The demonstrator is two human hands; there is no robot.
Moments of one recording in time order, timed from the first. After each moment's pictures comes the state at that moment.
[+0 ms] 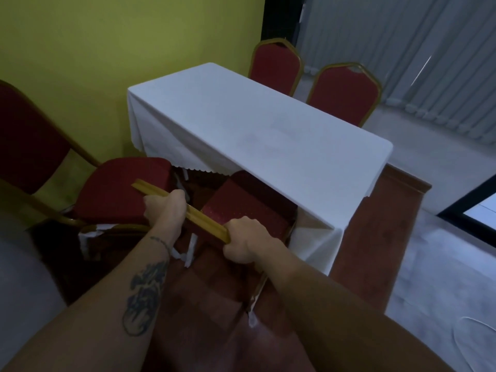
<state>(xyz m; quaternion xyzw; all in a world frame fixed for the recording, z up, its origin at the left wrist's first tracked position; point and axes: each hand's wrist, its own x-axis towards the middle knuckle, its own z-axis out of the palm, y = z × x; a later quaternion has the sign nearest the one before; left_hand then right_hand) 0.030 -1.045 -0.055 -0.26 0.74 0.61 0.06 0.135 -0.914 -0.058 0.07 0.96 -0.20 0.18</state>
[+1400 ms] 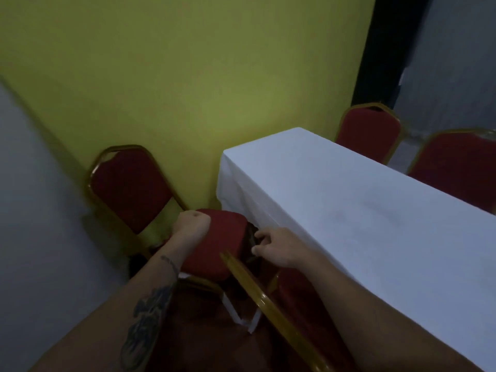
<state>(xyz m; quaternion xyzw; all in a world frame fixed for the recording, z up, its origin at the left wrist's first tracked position) -0.134 -1.126 0.005 -0.19 0.86 0.47 0.06 -0.059 -0.910 -0.001 0.01 0.91 -0.38 0.15</state>
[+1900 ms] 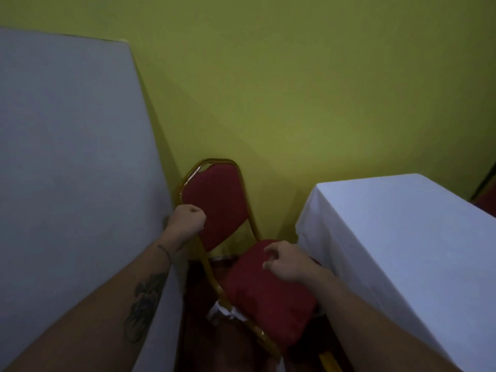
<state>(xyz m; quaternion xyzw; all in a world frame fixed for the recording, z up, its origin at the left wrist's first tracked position) -0.273 -1.368 0.030 -0.25 0.84 0.48 -0.07 -0.278 -1.107 -0.009 -0.16 0.92 -0.29 0.22</state>
